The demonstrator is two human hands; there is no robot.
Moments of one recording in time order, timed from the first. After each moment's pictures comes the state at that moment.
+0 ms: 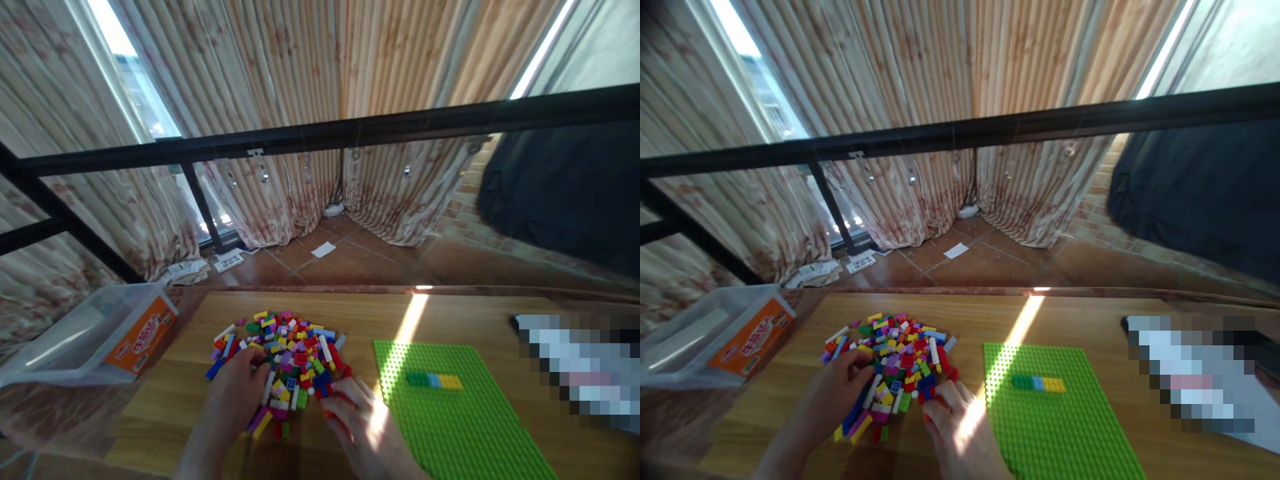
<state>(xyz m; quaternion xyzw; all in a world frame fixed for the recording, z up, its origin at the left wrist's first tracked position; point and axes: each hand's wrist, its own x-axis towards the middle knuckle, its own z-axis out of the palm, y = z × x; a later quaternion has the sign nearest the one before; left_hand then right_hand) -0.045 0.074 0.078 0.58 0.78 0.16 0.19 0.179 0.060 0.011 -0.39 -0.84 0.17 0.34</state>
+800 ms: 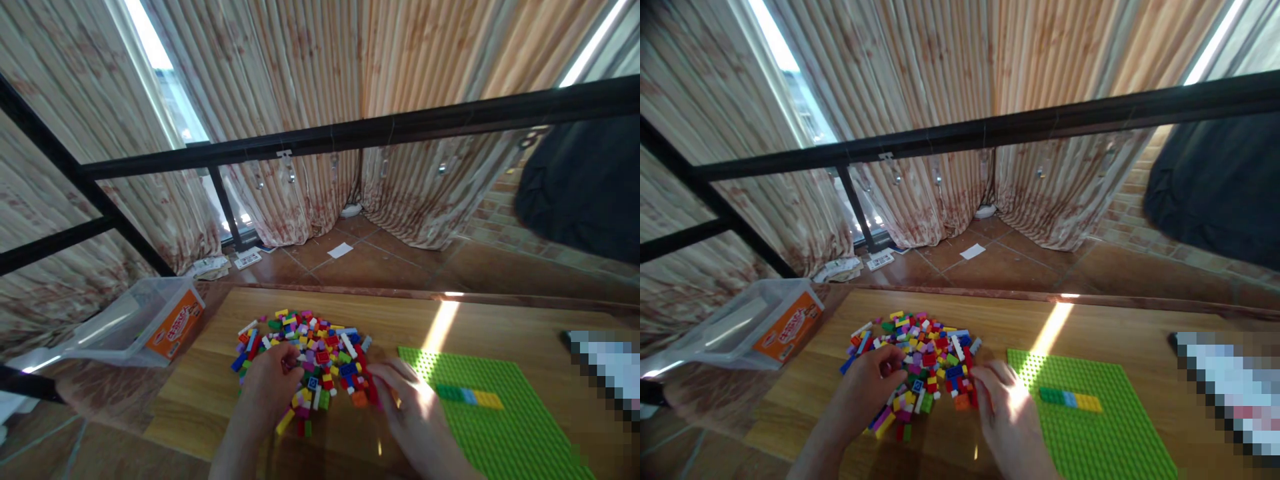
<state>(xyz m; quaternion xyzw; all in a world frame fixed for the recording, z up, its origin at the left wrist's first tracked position) -0.030 0.074 0.083 0.56 0.77 0.21 0.22 0.201 0.089 0.007 -0.44 -0.78 0.16 0.41</state>
